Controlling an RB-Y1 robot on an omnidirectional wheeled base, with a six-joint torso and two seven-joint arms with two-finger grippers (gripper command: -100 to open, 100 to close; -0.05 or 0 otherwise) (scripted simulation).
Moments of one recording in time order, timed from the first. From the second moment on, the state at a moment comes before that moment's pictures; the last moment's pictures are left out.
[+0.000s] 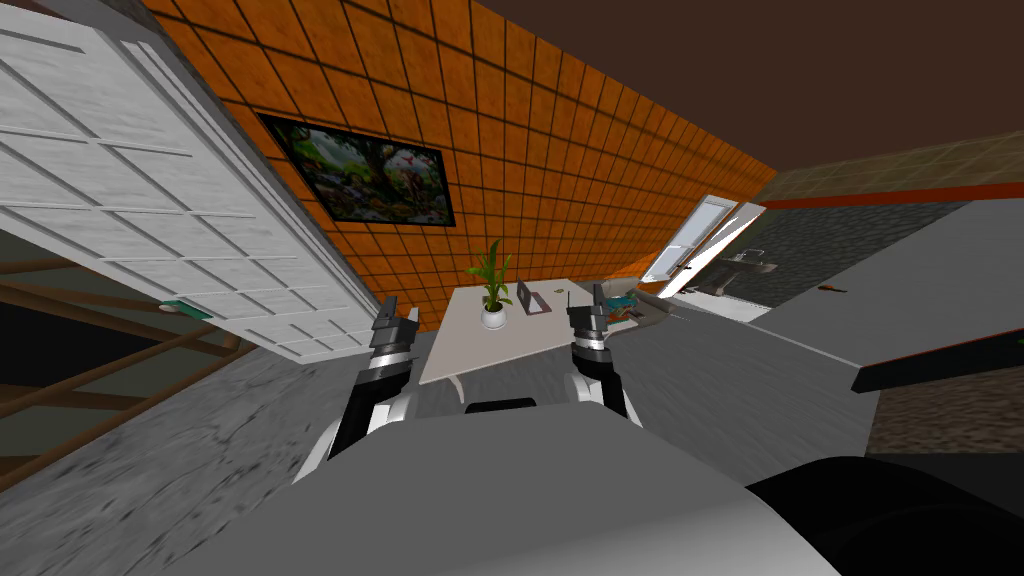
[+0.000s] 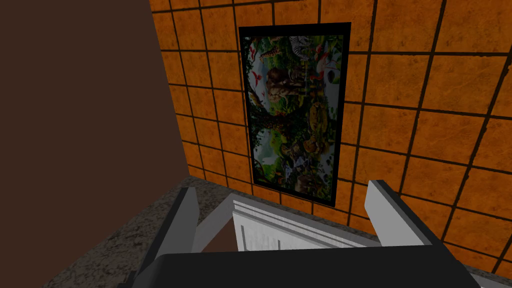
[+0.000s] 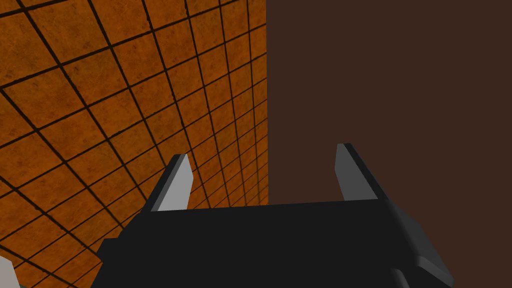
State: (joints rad) left arm 0.53 -0.04 0.07 -2.23 -0.09 -0.38 0.13; right arm 0.49 0.00 0.07 -2.30 -0.02 -0.50 -0.15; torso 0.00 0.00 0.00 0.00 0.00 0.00
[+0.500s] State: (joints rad) left arm 0.53 -0.04 0.07 -2.23 -0.09 -0.38 0.13; right arm 0.49 0.00 0.07 -2.30 -0.02 -0.50 -0.15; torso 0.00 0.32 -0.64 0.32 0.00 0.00
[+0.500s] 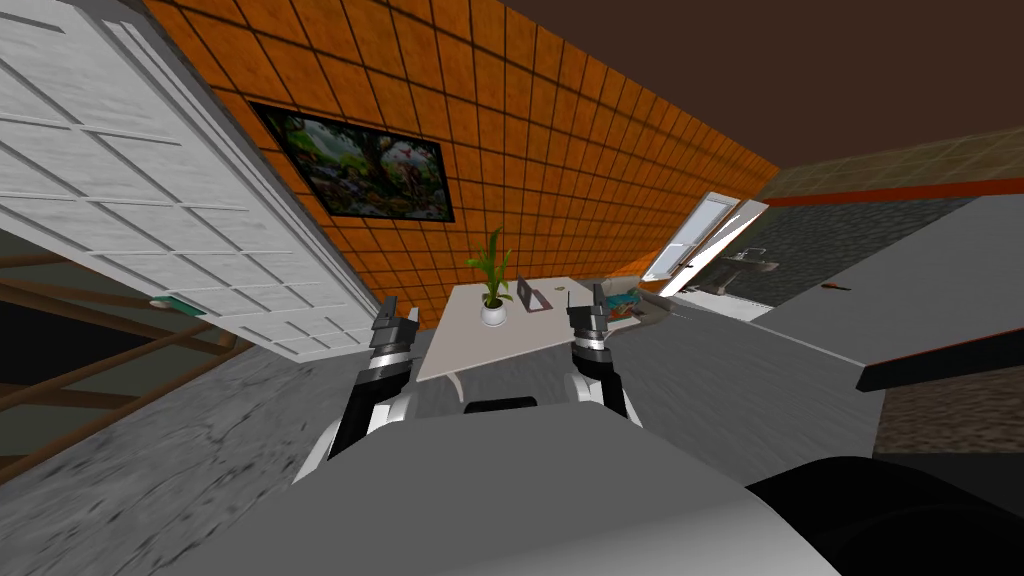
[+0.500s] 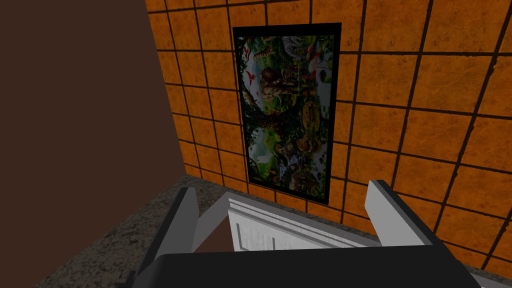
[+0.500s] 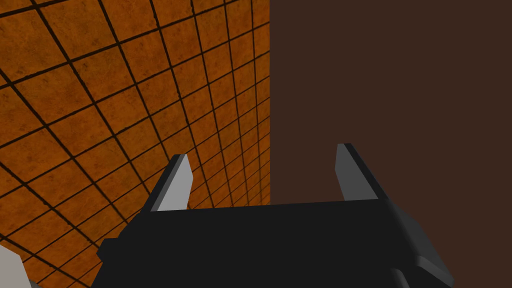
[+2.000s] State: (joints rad) left arm 0.53 -0.04 0.07 -2.23 -0.09 -0.38 0.13; right arm 0.42 -0.22 0.01 -2.14 0.17 -0.41 -0.01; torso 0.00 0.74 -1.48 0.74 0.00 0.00
